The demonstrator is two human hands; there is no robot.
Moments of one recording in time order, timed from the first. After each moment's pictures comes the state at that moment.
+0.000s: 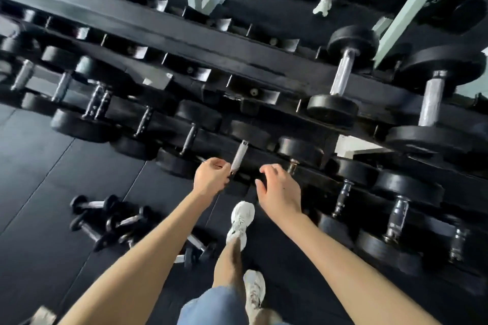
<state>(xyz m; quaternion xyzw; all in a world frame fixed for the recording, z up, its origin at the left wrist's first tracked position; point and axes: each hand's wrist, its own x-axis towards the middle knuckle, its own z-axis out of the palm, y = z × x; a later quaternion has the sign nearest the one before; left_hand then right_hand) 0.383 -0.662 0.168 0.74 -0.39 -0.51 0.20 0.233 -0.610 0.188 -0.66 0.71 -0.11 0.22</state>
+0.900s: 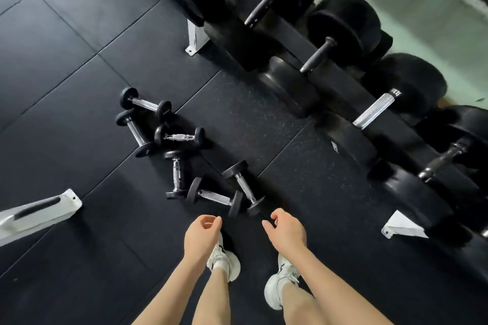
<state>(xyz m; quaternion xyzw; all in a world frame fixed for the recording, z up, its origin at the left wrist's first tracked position) 0.649 -0.406 -0.082 0.83 -0.08 -0.52 0.19 0.475 -0.471 -0.097 -0.60 0.65 0.22 0.41</state>
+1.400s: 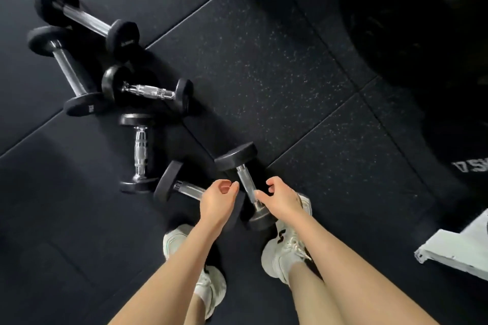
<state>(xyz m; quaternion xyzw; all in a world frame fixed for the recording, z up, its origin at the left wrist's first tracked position) 0.653 -0.474 -0.390 0.82 -0.09 -0.55 0.16 0.519 -0.540 -0.395 -0.54 0.63 0.28 0.48</state>
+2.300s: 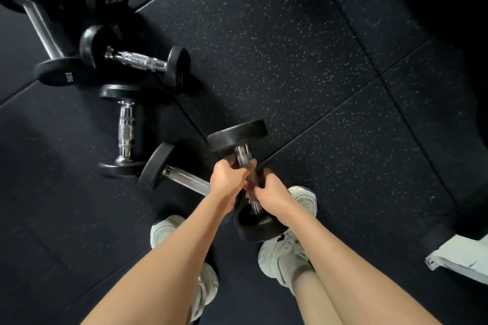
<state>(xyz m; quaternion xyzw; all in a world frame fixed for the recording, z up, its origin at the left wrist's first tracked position) 0.629 -0.492 -0.452 0.75 0.02 -0.60 0.27 0.520 -0.522 -0.444 -0.47 0.62 0.22 0.58</state>
